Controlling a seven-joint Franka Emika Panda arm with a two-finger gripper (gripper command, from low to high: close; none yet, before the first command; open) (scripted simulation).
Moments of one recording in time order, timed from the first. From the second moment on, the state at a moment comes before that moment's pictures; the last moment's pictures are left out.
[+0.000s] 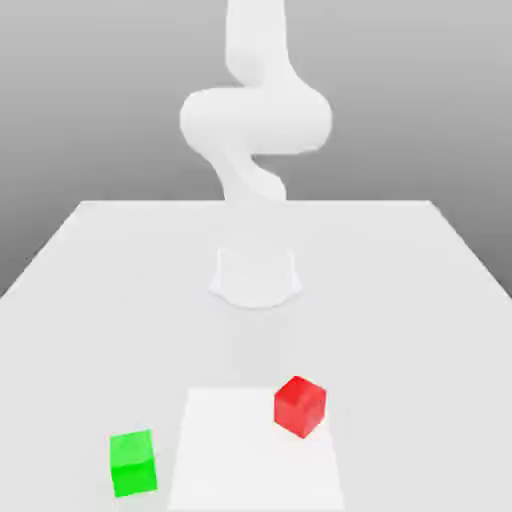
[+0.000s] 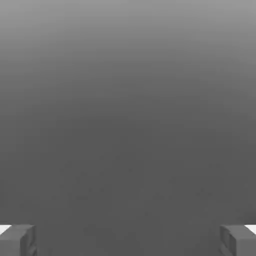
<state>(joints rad) 0.05 -0.72 -0.04 -2.35 0.02 2.35 0.71</state>
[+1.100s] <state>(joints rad) 0.25 0.23 -0.06 -2.79 0.11 3.02 -0.01</state>
